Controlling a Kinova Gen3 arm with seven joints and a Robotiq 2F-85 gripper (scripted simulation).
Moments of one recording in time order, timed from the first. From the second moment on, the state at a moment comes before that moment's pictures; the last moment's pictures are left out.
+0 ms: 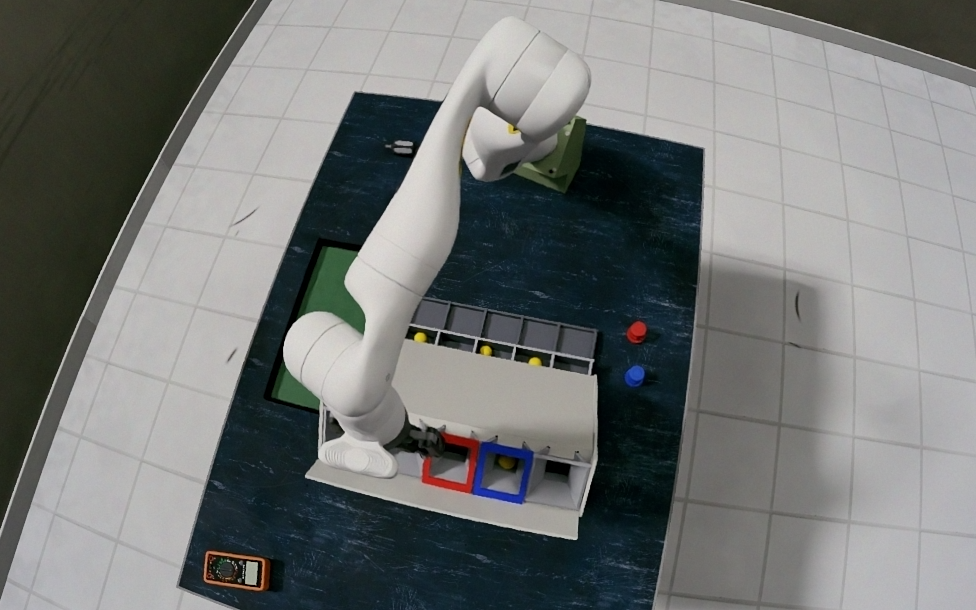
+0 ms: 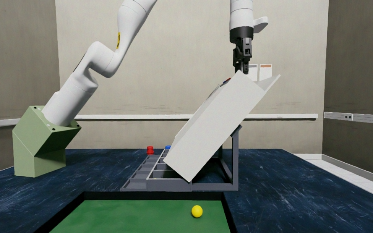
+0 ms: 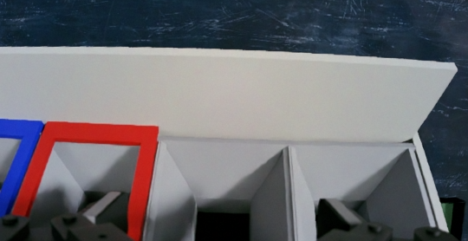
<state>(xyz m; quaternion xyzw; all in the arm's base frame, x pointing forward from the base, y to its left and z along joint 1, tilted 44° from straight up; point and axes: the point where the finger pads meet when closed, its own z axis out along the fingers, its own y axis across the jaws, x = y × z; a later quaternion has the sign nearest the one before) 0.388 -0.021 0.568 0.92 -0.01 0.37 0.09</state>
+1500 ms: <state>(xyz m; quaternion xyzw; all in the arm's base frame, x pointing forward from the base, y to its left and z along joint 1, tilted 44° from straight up) 0.244 -0.022 0.476 0.93 -0.02 0.36 0.09</state>
